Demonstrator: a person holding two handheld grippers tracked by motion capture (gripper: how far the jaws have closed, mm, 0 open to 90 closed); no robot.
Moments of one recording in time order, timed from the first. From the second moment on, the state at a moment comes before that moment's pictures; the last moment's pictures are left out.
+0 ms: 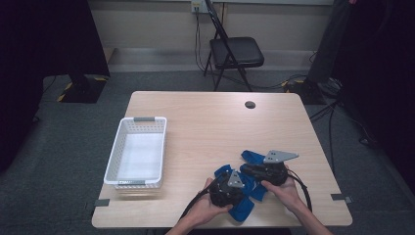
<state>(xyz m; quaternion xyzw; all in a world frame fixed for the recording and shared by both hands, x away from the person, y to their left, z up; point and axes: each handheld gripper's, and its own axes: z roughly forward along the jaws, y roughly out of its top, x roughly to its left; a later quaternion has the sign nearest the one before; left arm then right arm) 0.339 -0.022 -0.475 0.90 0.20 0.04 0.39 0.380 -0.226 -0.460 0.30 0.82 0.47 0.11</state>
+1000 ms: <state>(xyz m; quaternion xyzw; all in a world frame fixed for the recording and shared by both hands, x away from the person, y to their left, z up) 0.428 -0.019 -0.444 0.82 0.32 0.03 0.48 0.345 -0.297 -0.451 0.34 0.80 0.48 0.12</state>
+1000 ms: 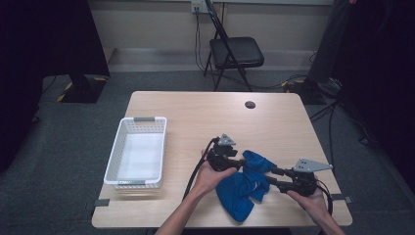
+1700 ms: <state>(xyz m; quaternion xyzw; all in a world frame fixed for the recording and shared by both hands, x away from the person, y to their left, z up) 0.435 -0.029 -0.442 0.83 0.30 0.06 0.47 0.350 -0.287 -0.479 0.33 0.83 0.44 0.09</state>
